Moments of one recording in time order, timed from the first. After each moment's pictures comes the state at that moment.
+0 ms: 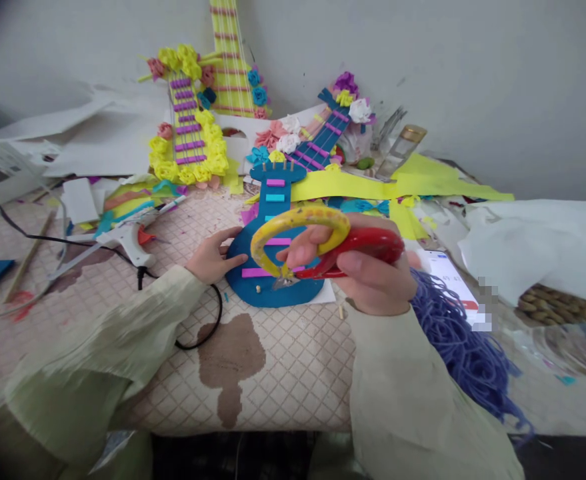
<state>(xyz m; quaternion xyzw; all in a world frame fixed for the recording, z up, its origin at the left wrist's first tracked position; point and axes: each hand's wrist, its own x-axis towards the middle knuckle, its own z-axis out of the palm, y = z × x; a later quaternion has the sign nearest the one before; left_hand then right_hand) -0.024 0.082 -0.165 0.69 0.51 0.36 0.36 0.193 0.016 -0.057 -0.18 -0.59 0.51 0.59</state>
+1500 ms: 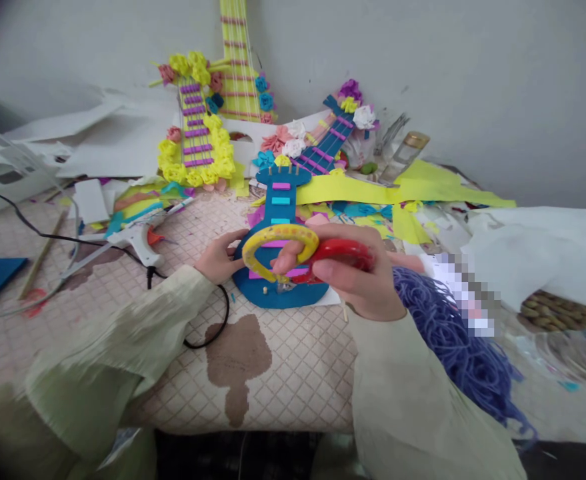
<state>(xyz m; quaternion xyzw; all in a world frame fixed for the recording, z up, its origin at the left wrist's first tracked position) -0.025 0.085 -0.171 0.66 0.50 0.40 0.41 0.187 0.017 -0.057 -0.20 -0.66 0.51 0.51</state>
